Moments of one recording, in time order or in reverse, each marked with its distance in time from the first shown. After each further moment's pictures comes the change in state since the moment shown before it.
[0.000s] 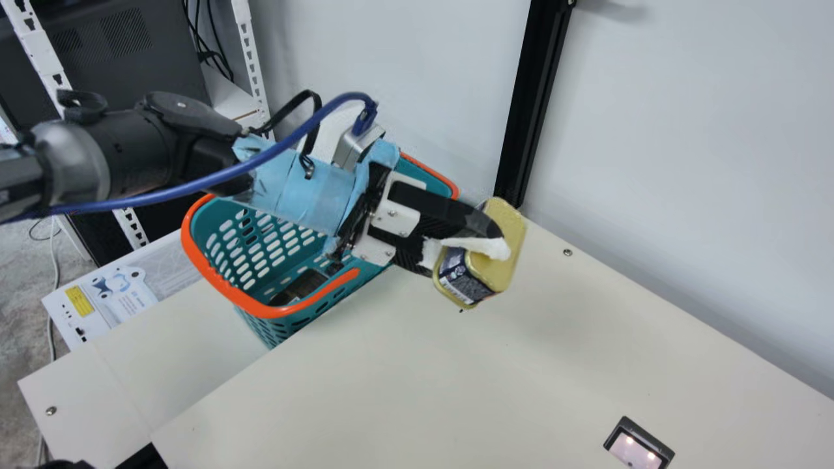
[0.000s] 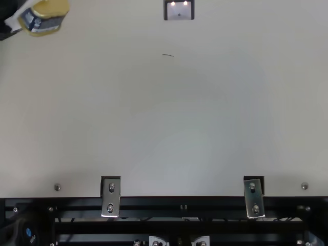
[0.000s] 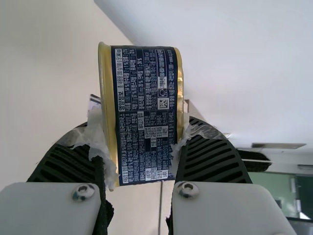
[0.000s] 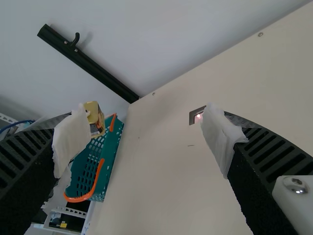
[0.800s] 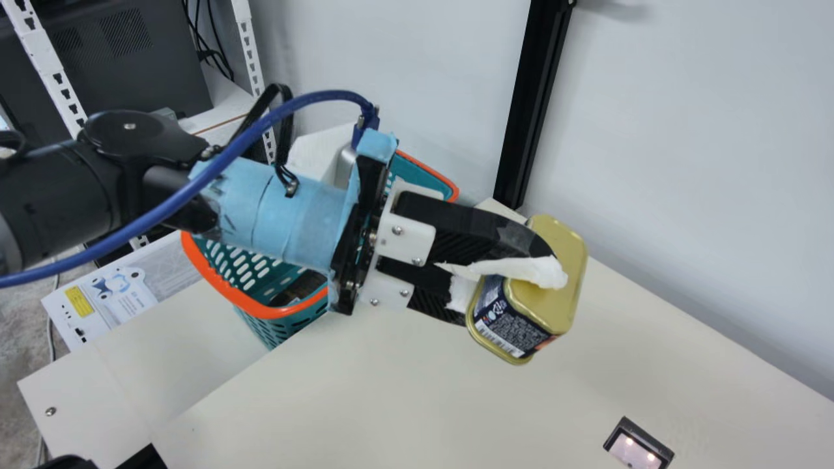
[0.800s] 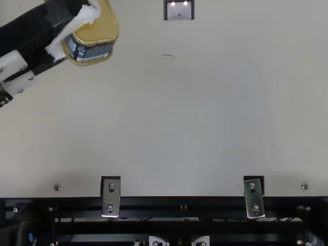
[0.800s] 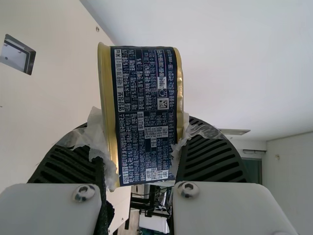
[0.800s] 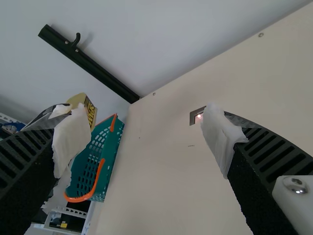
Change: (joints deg) left arm -8.4 -13.2 4.8 -6.2 0.3 -15.1; right arm 0.0 0.0 0.0 0.0 0.0 0.0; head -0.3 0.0
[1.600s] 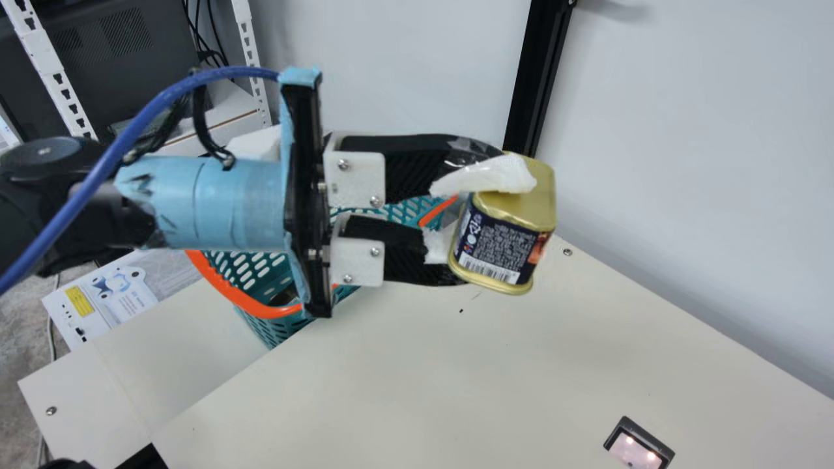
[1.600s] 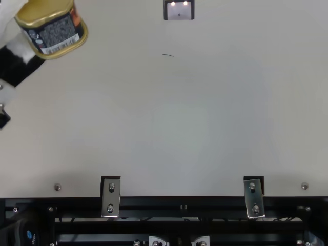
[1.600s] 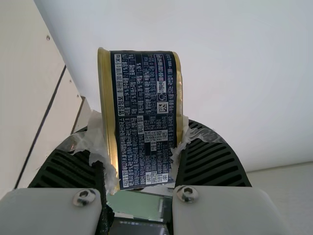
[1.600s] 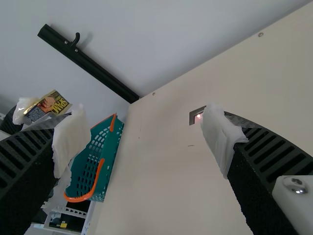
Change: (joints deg) left arm 7.1 -10.2 6.4 -12.3 -0.2 -16.3; right arm 0.0 0.0 0.0 0.0 0.0 0.0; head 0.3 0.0
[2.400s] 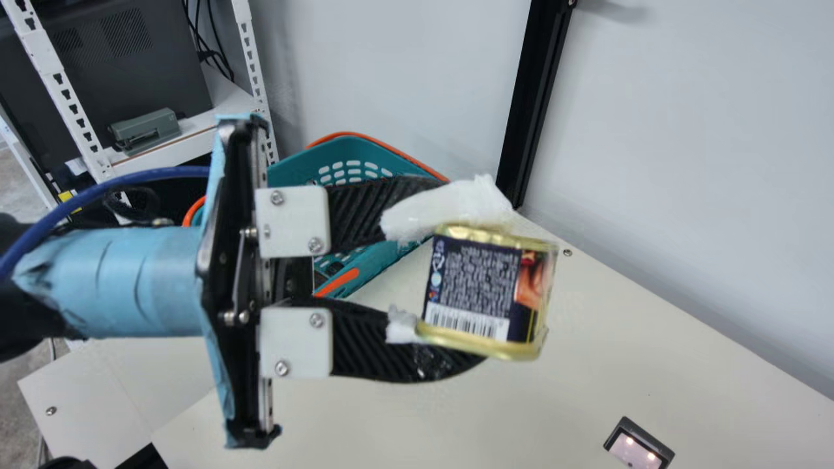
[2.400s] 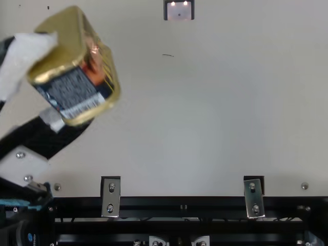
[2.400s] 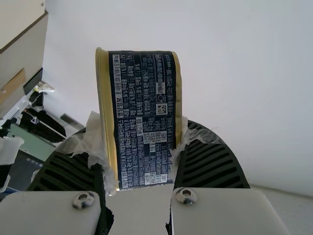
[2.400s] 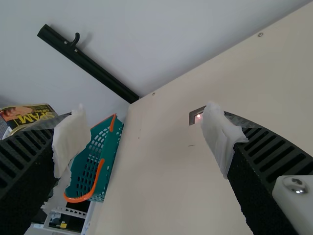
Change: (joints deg) left arm -3.4 -13.1 7.2 -5.9 0.0 -35.0; right arm 0.0 0.0 0.0 0.0 0.0 0.0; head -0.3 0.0
